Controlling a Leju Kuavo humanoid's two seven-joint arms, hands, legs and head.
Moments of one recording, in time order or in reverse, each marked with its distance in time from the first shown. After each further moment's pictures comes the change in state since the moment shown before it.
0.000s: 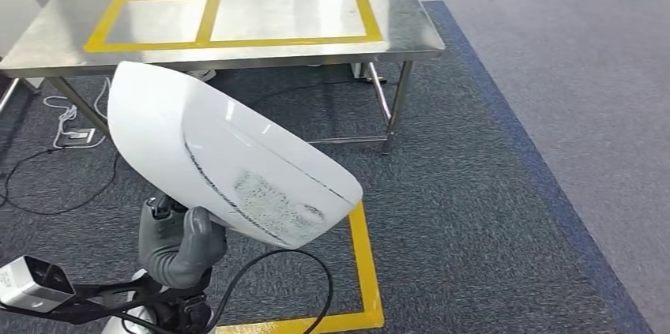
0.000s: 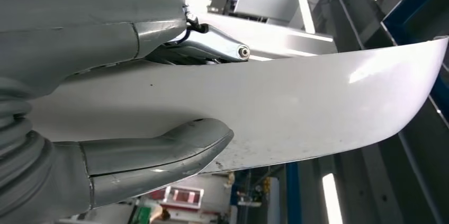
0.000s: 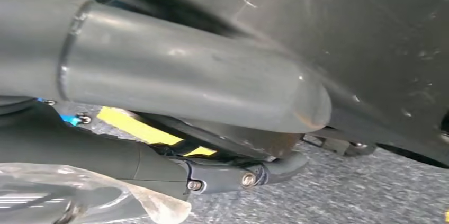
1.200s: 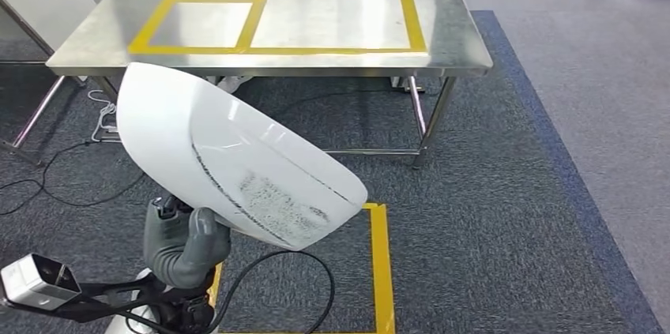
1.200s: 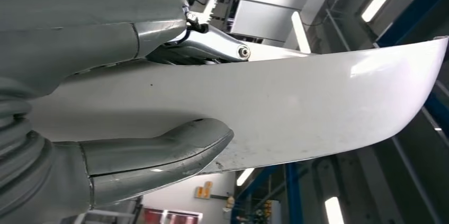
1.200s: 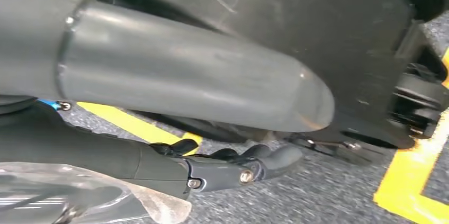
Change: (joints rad) left arm -0.001 0.001 0.000 0.006 0.008 -0.006 0.001; right arm 0.001 0.000 -0.042 0.000 -0.011 -0.001 -0.035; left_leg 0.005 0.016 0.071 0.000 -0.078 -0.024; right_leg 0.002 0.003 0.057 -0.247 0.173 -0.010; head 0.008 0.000
